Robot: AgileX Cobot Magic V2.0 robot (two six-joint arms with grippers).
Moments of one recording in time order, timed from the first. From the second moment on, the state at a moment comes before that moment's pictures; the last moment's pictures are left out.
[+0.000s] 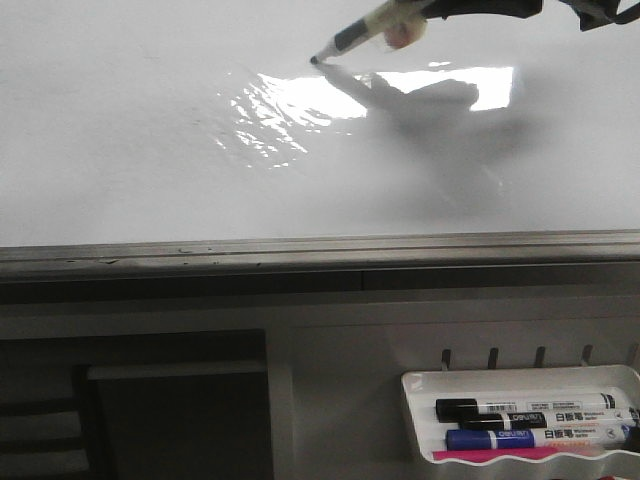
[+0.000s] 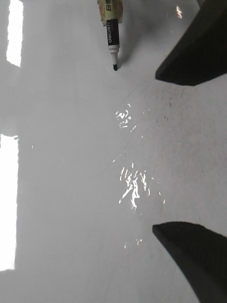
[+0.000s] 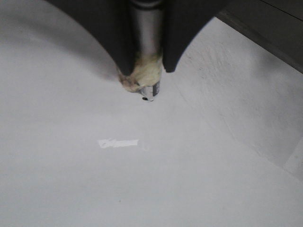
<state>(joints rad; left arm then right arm) -0.43 0.85 -0.58 -0.81 0.01 0.63 0.25 1.32 -0.84 1.81 0.44 -1.52</state>
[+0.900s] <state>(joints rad) -0.43 0.85 -0.58 -0.81 -0.01 0.63 0.22 1.19 -0.68 1.78 0.37 -1.52</state>
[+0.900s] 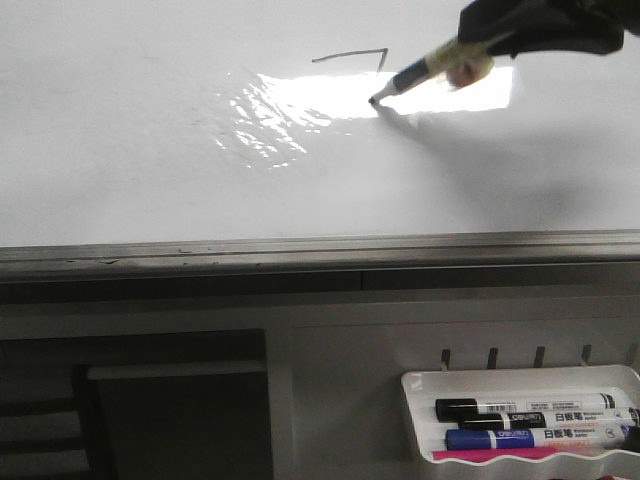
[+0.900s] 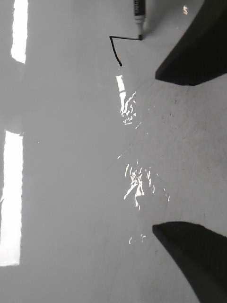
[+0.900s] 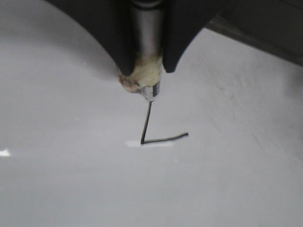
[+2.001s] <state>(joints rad) -0.99 1.06 -0.63 -0.61 -0.01 0.81 0.22 1.16 -0.97 0.97 1.04 -0.77</state>
